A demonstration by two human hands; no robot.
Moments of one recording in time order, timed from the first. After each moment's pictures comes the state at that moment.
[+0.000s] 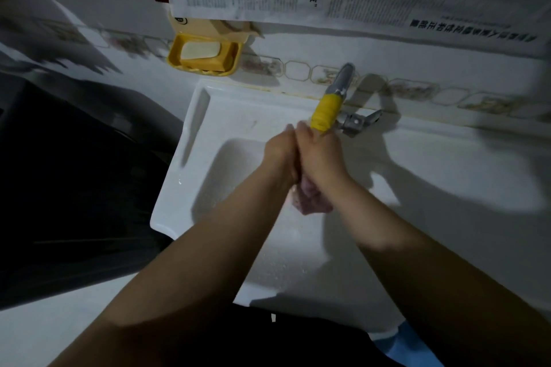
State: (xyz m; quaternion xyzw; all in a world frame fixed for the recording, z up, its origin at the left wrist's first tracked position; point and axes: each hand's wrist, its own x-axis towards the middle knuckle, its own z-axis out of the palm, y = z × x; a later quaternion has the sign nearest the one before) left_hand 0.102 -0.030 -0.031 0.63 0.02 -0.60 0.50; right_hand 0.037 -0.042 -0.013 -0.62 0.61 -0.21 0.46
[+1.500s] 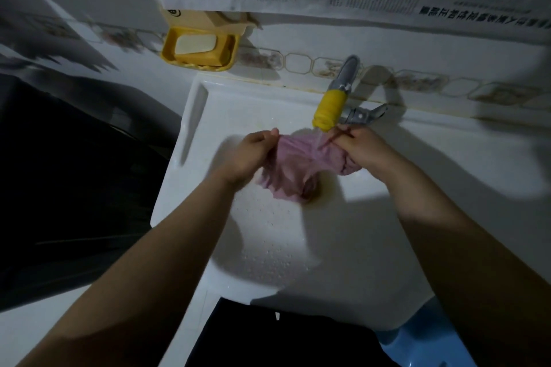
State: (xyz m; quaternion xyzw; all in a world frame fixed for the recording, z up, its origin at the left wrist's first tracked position) left_hand 0.173 0.000 -0.054 0.68 -0.33 -0.55 0.36; right_hand -0.022 -0.090 -0.034 -0.60 0.55 -0.09 0.57
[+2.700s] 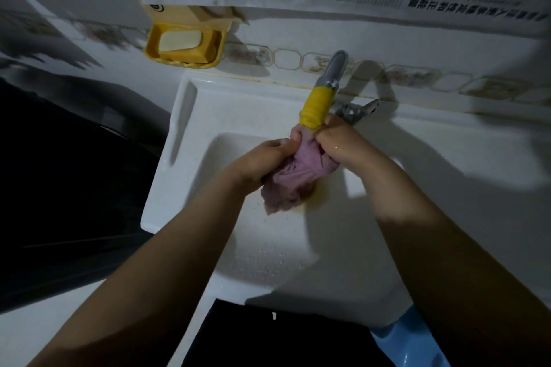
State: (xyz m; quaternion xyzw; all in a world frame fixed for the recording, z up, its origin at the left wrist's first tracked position) left_hand 0.137 -0.012 -0.039 0.61 -0.26 -0.68 0.30; right_hand 0.006 -0.090 -0.028 -0.64 0.53 -0.04 0.55
